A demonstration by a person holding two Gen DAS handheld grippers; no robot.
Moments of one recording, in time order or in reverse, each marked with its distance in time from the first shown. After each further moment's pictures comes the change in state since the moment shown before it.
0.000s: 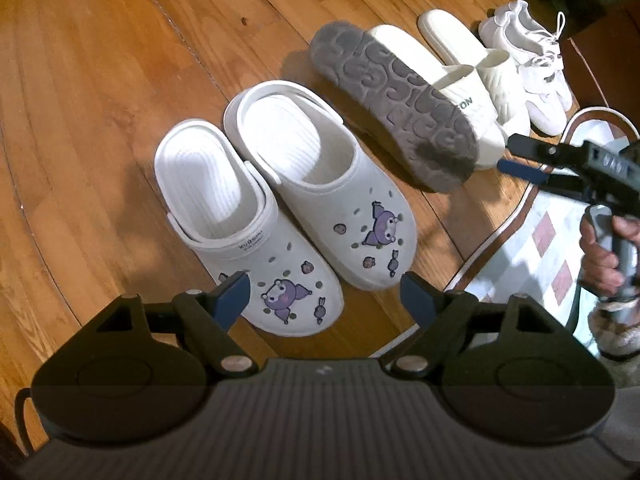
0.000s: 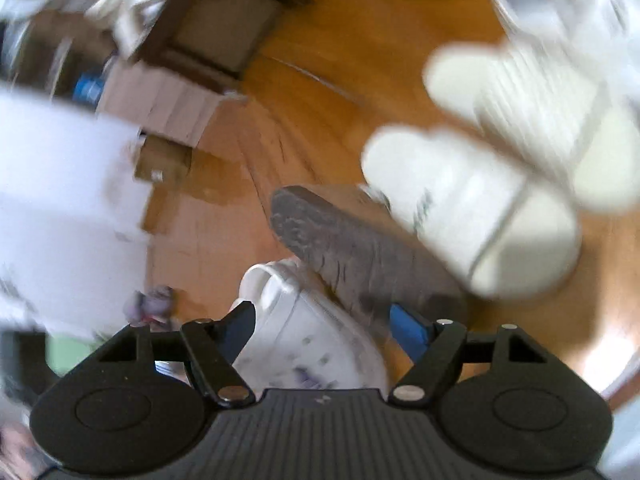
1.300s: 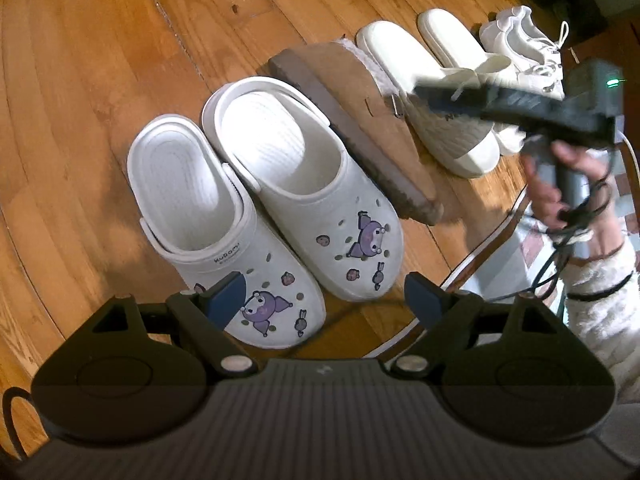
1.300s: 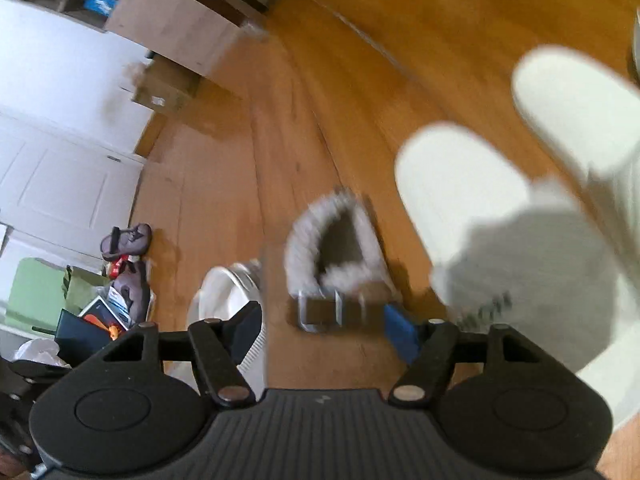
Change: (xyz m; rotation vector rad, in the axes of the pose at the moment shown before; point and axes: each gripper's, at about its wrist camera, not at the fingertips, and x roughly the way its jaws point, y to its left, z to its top) left arm 0.015 0.003 0.016 -0.056 0.021 -0.057; right arm 0.115 0.012 0.028 -0.093 0.232 -0.019
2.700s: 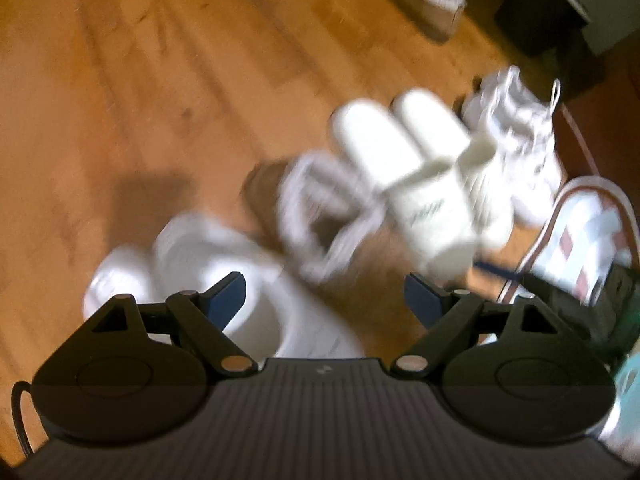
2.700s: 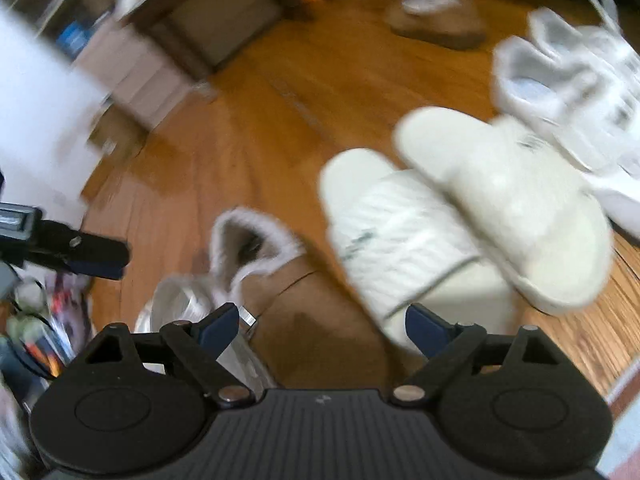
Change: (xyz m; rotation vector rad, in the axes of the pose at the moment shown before) left arm 0.028 -0.057 0.128 -0.009 -0.195 -0.053; right arm -0.117 0.001 -0.053 0.111 -0.246 -0.207
